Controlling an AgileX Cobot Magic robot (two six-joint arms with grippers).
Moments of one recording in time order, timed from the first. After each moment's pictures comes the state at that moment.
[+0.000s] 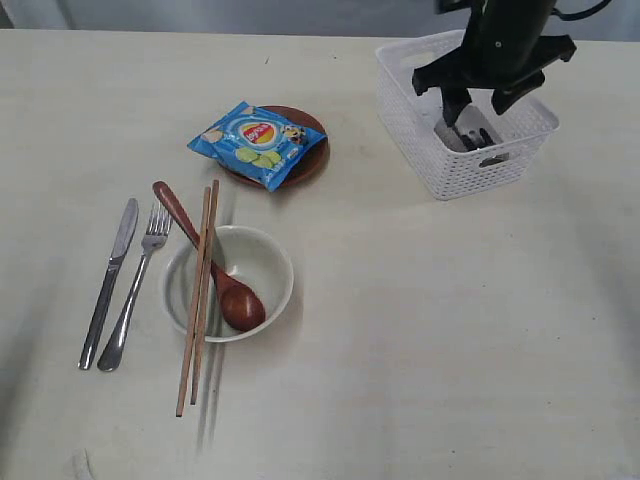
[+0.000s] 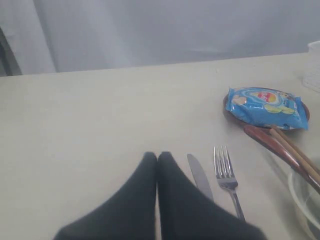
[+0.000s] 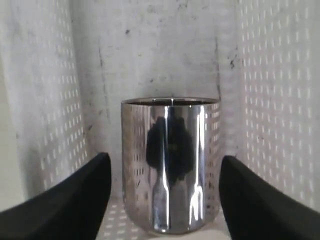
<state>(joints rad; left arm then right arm) -0.14 0.01 0.00 0.01 0.32 0.01 0.29 2.08 -1.63 -0.13 0.99 0.05</state>
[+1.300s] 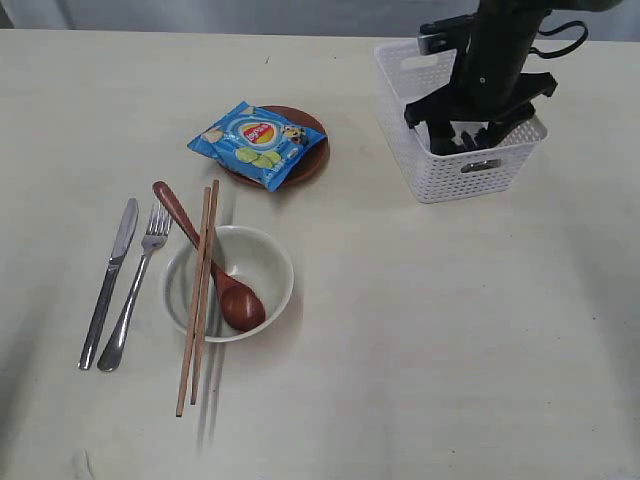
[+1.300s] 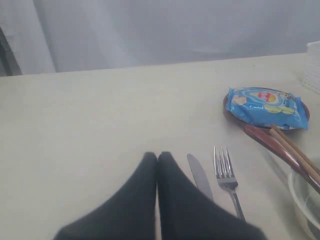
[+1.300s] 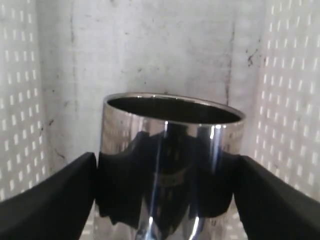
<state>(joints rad) -0.14 0.01 0.00 0.01 0.32 0.01 0.29 2.18 -1.63 -0.11 0.99 0.05</state>
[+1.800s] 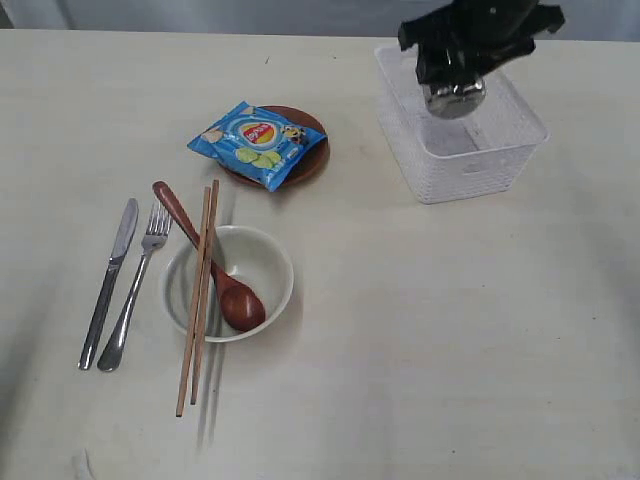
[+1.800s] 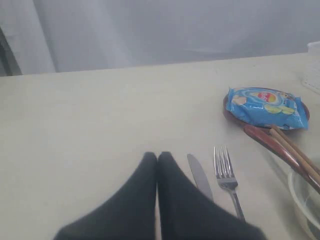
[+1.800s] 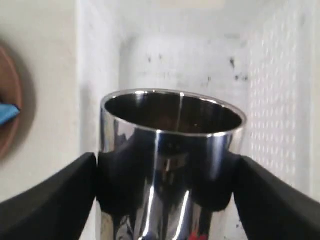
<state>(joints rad) -0.14 0.01 0.00 0.01 0.32 0.01 0.29 1.99 -1.62 0.00 0.85 0.02</state>
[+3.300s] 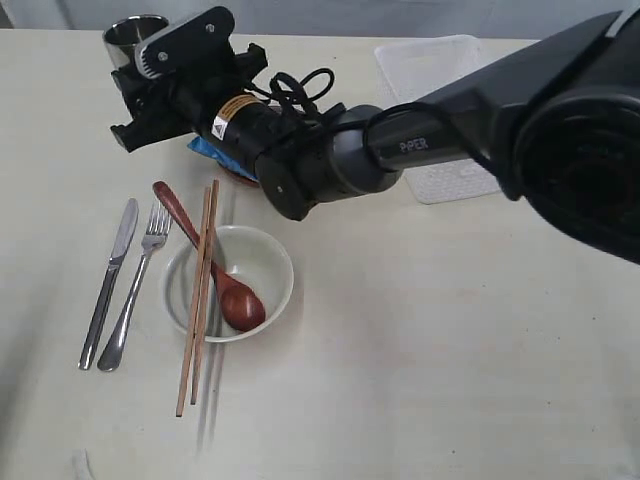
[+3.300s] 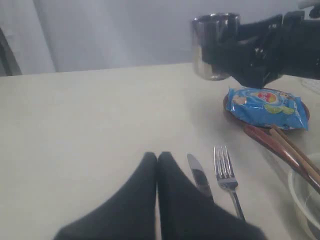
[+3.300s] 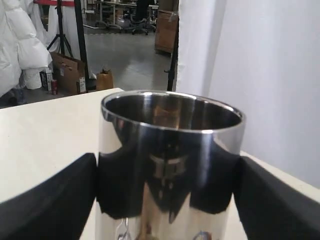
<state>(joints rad) -0.14 0.01 0.00 0.01 0.32 0.01 0.85 2.26 -1.37 0.06 -0.75 -0.12</state>
